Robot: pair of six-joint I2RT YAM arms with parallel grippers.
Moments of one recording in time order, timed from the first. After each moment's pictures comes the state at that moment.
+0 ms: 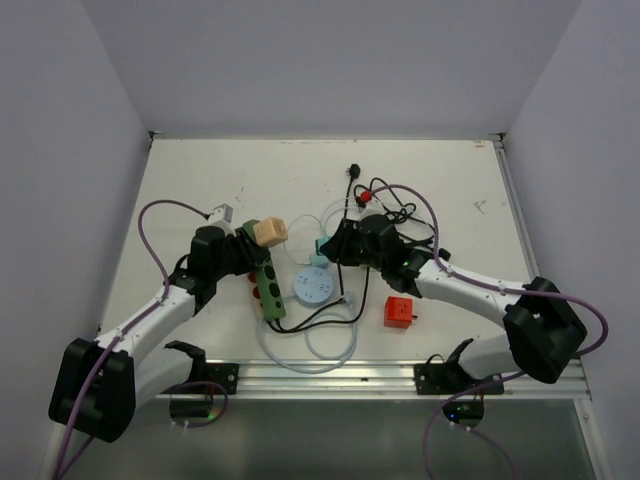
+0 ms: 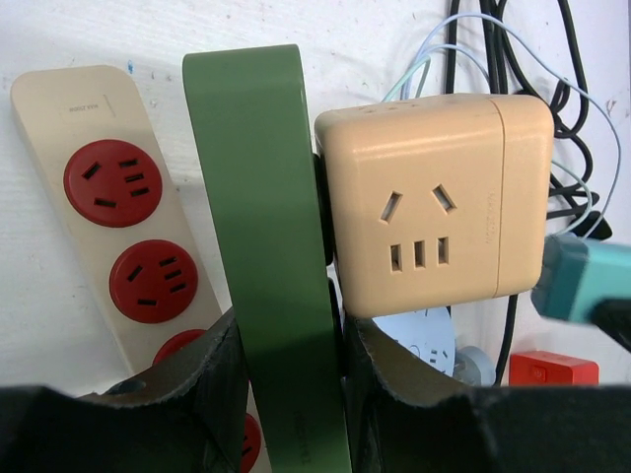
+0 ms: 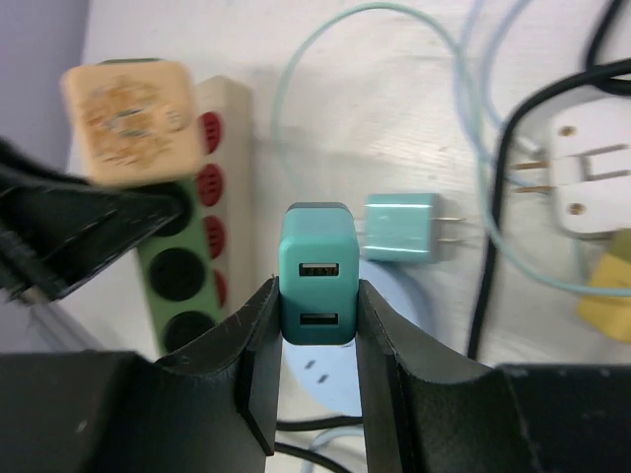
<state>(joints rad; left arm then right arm) -0.30 1.05 0.43 0.05 0.13 -0.66 0.80 1.37 0.78 0.12 0.06 0.76</state>
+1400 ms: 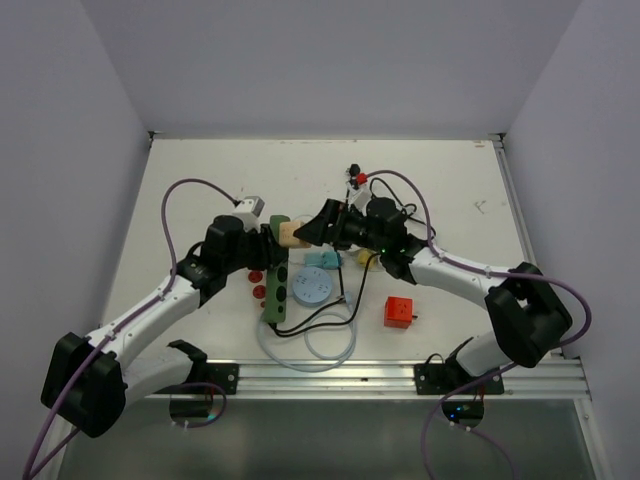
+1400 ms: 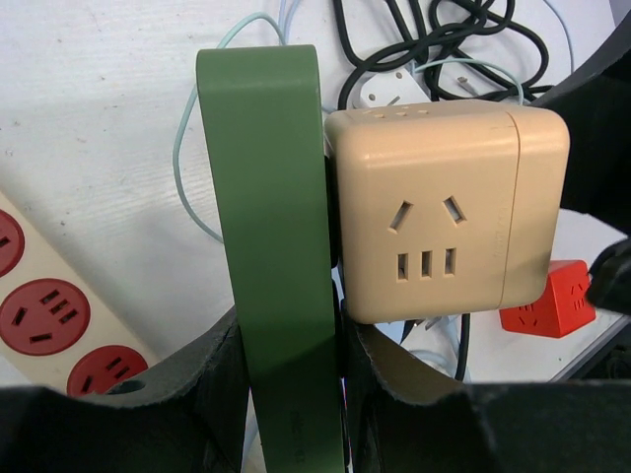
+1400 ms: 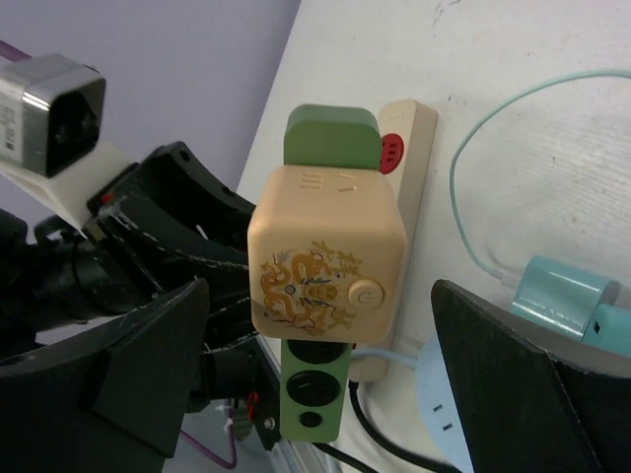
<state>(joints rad) -0.48 1.07 0.61 -0.12 0.16 -0.48 0.68 1.49 0.83 0.42 -0.33 0.88</state>
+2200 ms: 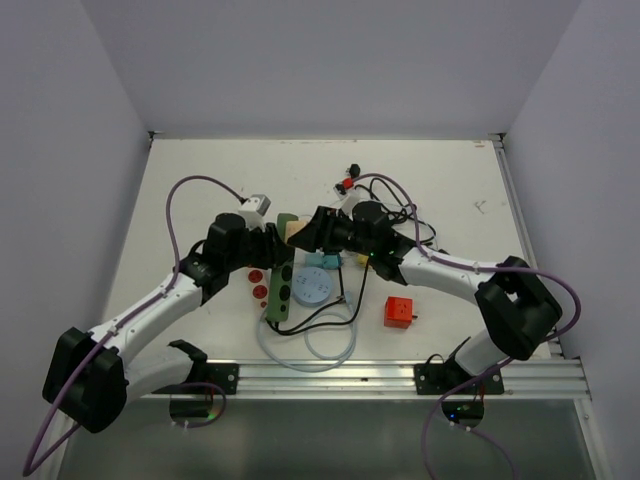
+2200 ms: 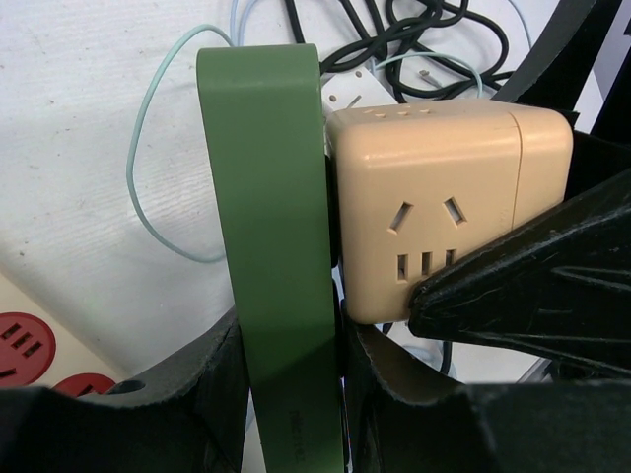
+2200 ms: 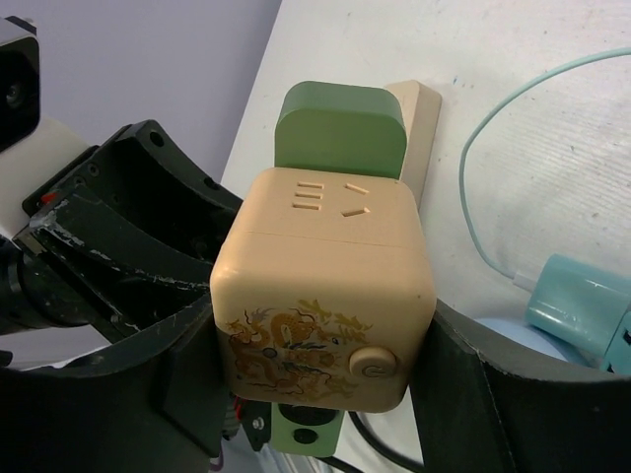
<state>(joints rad) -0.49 1.09 0.63 -0.07 0.23 -0.46 0.75 1.54 0.86 0.39 -0.28 0.85</state>
